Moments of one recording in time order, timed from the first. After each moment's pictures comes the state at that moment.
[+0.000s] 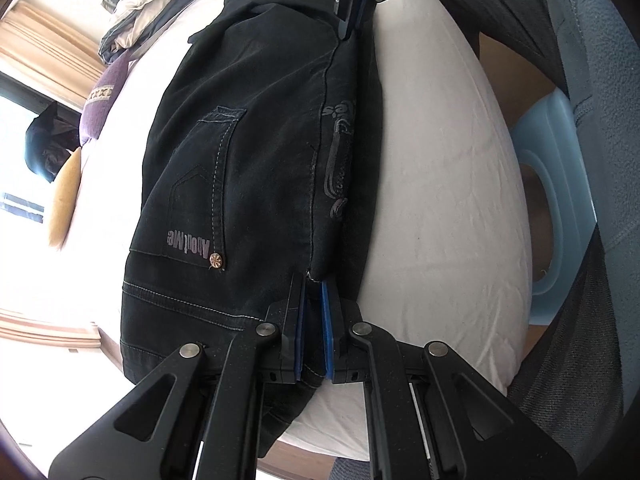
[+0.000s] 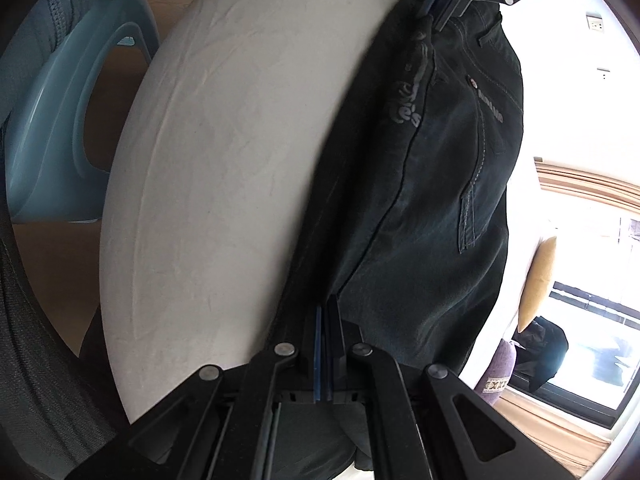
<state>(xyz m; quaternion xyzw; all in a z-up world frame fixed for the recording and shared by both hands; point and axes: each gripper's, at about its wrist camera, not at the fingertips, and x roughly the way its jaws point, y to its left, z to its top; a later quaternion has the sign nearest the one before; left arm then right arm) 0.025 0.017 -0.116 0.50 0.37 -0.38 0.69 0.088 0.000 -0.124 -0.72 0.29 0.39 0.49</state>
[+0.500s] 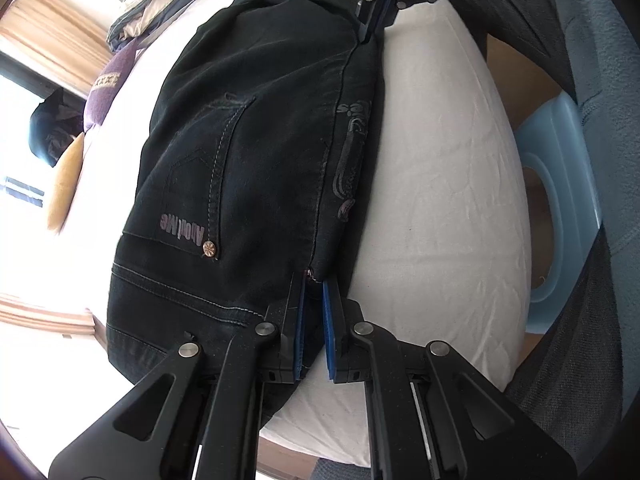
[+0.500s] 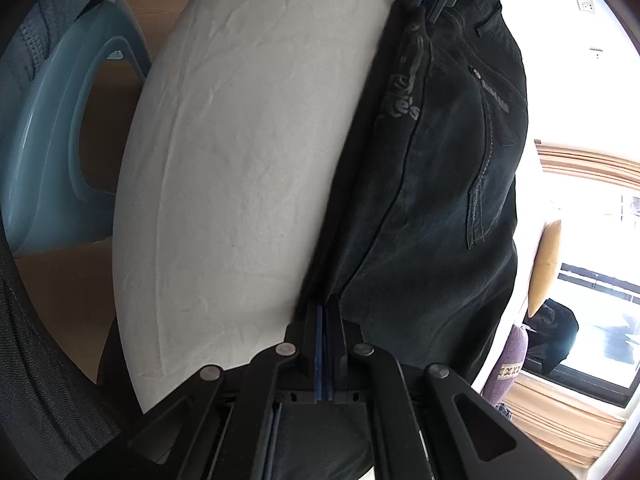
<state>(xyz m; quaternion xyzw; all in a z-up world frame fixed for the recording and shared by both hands) 0.034 0.013 -0.134 0.48 0.38 -0.36 0.70 0.067 0.017 -0.144 -0.70 0.32 0.38 0.51</state>
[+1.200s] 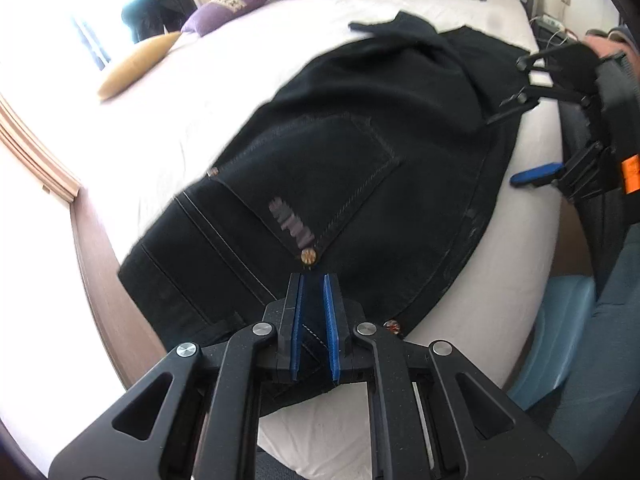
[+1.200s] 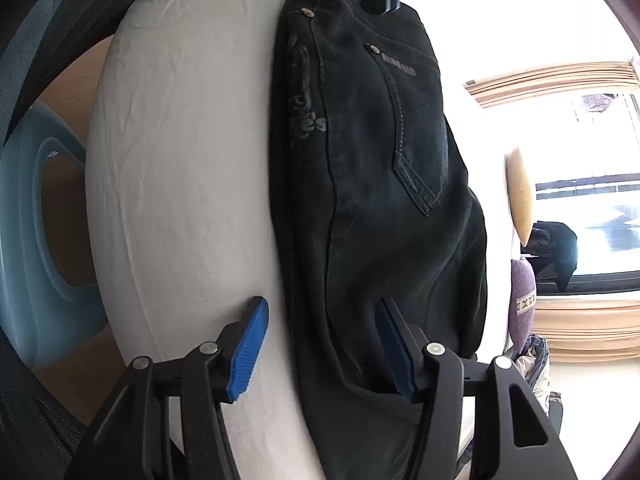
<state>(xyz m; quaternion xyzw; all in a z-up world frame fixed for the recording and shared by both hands) 0.108 0.025 -0.111 0.26 0.47 -0.24 0.81 0.086 0.029 -0.127 -0.60 0.35 0.30 0.66</state>
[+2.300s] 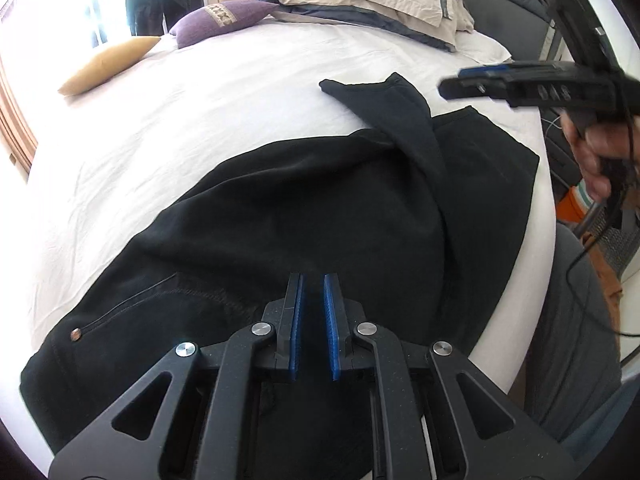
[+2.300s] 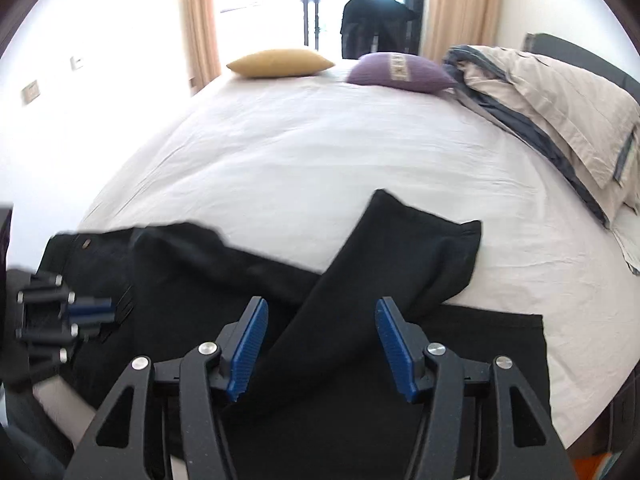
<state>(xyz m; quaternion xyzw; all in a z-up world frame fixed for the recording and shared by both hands) 0.242 -0.184 -0.098 0.12 0.46 -0.27 0.84 0.249 -0.197 -0.013 -0.01 0.46 0.01 0.89</state>
